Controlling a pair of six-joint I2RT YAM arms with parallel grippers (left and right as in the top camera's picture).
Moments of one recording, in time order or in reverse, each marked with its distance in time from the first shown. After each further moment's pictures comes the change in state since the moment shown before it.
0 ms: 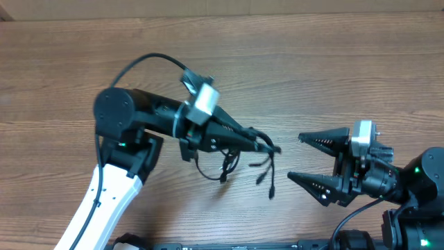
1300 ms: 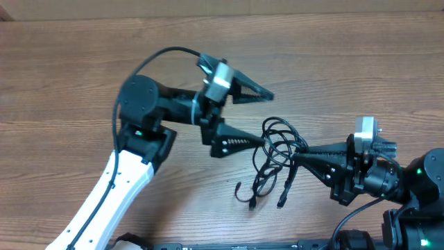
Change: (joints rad) left arm -0.005 0.097 0.001 0.003 -0.168 -0.050; right arm -0.001 0.001 0.002 0.029 0.027 0.114
